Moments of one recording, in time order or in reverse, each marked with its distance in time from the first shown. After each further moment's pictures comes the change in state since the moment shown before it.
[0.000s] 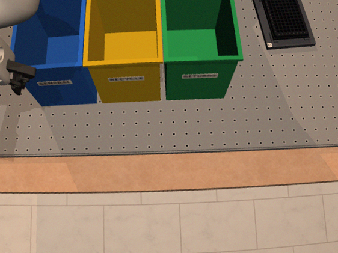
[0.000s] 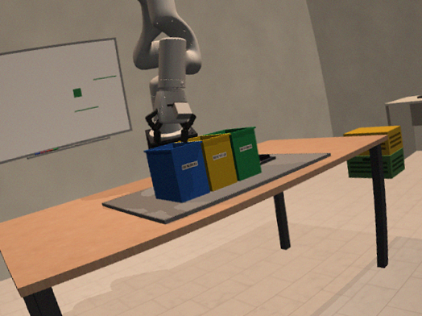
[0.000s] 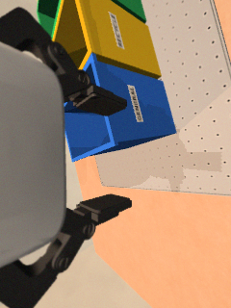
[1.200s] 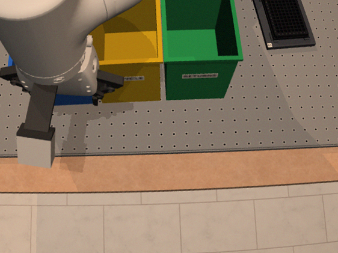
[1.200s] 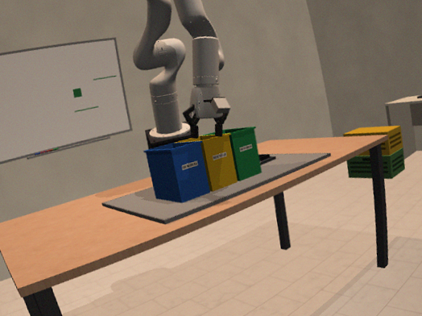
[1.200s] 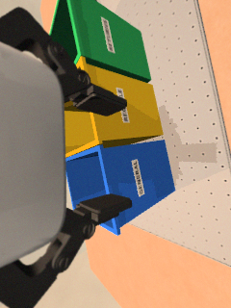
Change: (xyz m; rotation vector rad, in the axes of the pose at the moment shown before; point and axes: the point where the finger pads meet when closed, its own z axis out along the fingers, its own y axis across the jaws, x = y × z) arm 0.008 -0.125 -0.014 0.025 0.021 -0.031
